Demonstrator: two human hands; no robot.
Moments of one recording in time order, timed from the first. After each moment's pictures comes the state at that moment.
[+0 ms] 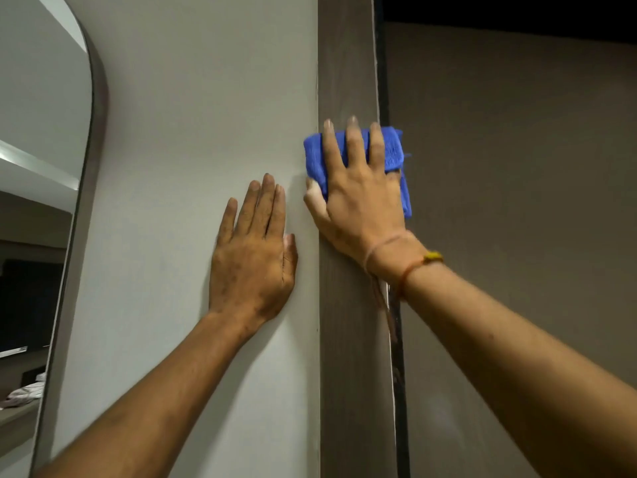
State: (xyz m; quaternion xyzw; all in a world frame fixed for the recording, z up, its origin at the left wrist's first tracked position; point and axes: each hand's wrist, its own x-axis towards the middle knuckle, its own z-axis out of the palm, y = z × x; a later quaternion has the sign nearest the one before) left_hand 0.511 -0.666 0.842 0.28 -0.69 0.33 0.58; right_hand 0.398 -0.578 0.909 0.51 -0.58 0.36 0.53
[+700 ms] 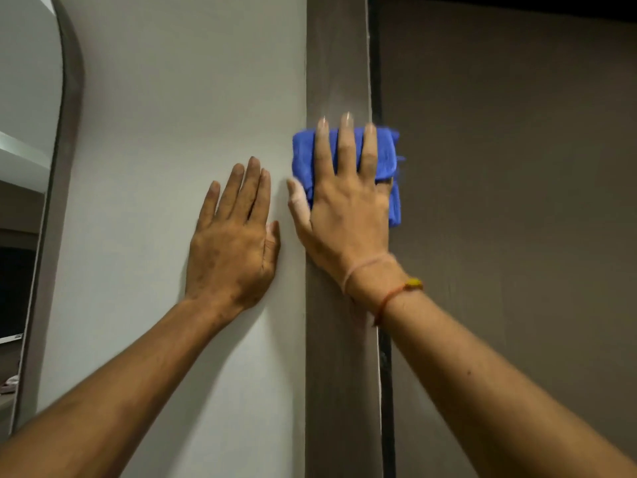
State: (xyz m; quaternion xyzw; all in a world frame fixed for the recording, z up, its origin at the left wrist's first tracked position) left_hand 0.516 -0.672 0.839 0.28 -0.69 0.35 0.56; right_hand 0.400 -0.590 0.876 0.48 -0.56 0.41 0.54
